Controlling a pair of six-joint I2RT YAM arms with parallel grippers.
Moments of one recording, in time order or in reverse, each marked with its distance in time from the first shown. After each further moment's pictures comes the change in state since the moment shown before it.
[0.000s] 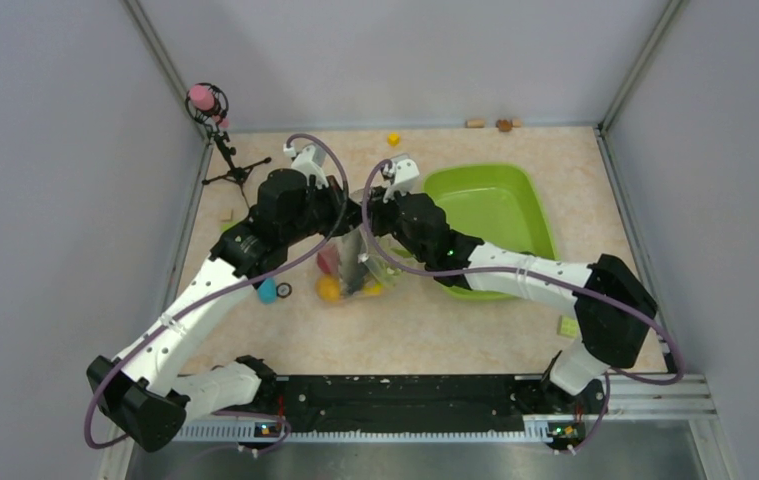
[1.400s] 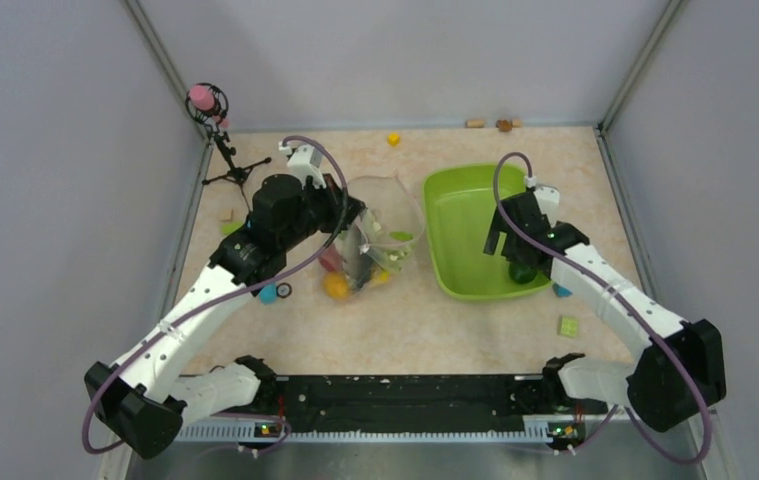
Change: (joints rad) left arm -0.002 -0.038 -0.058 0.121 -0.080 0.124; right arm -0.529 -0.426 -0.192 -1.073 0.134 0.323
